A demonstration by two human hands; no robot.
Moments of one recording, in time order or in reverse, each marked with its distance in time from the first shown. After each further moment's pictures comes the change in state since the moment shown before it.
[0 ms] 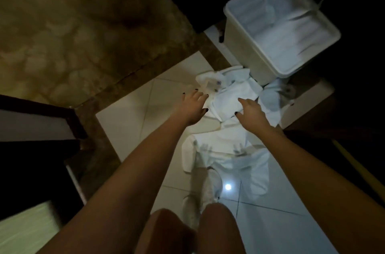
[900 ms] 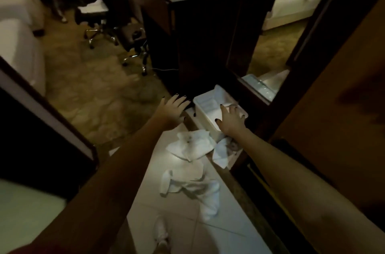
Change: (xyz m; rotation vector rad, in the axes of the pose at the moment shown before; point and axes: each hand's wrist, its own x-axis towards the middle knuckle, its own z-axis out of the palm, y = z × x) left_hand -0.414 0.292 -0.285 0.307 0.457 -0.054; right_hand -0.481 -0.017 -0.324 -0.142 0.290 -0.187
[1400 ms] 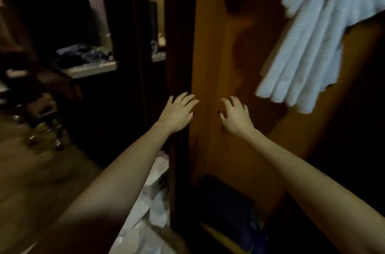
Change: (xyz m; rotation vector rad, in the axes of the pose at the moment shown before) left_hand 0.055 0.336 -0.222 -0.114 0.419 0.447; right_hand -0.222 0.233 -0.244 -0.034 0.665 0.157
